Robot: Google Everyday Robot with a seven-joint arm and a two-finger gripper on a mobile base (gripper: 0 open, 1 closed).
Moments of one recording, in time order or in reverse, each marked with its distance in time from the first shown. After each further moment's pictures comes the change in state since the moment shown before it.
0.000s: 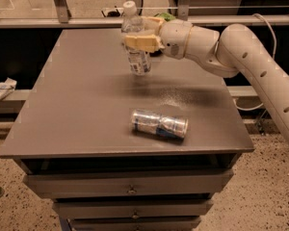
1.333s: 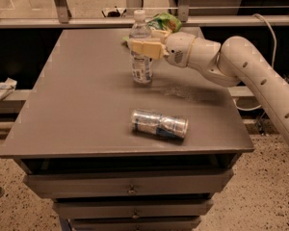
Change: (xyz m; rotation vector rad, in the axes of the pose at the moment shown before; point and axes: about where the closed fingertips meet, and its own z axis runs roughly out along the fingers) arm 0.042 -0.016 -0.014 0.058 0.034 0.206
